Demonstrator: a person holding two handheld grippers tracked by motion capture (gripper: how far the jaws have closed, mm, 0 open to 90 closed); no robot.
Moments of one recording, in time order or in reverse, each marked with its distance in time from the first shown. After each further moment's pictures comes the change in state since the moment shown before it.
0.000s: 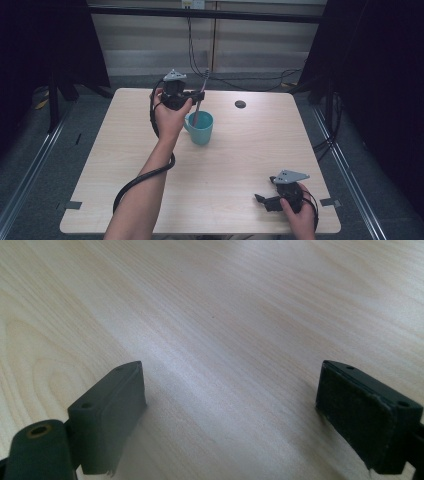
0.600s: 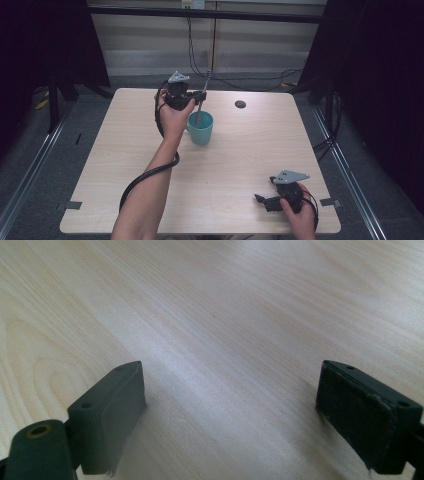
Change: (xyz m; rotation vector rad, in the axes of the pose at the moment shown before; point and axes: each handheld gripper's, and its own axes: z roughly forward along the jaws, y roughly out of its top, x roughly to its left) left arm 0.009 -0.009 0.022 -0.008 0.010 -0.002; right arm 0.000 0.000 0.000 0.002 -0.002 0.000
